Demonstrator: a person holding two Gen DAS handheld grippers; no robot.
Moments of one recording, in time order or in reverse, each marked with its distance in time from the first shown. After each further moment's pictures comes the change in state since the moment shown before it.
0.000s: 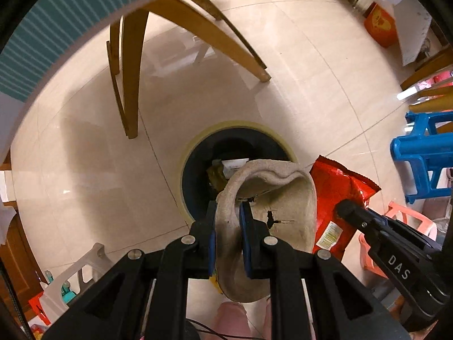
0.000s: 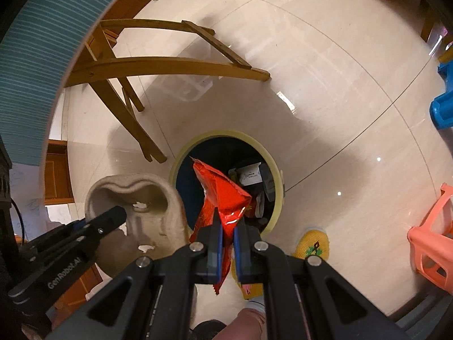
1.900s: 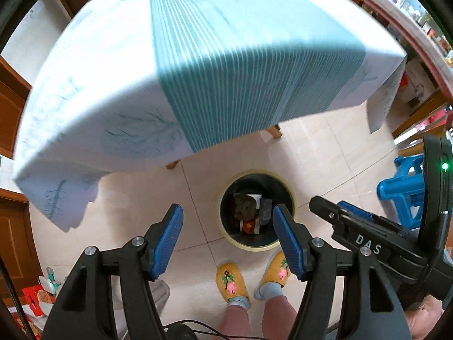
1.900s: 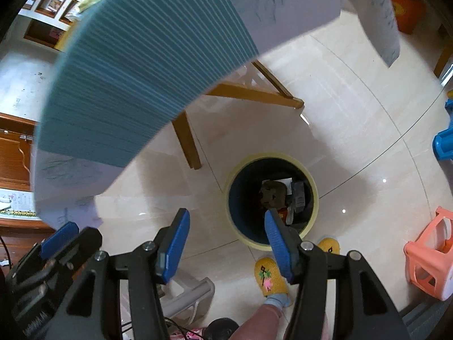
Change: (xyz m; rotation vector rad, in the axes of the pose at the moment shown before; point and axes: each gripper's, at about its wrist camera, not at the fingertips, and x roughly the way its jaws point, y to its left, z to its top) left arm -0.211 0.061 -0.026 -0.096 -0.226 0.010; right arm -0.097 0.107 0.004 -0.099 -0.052 0.038
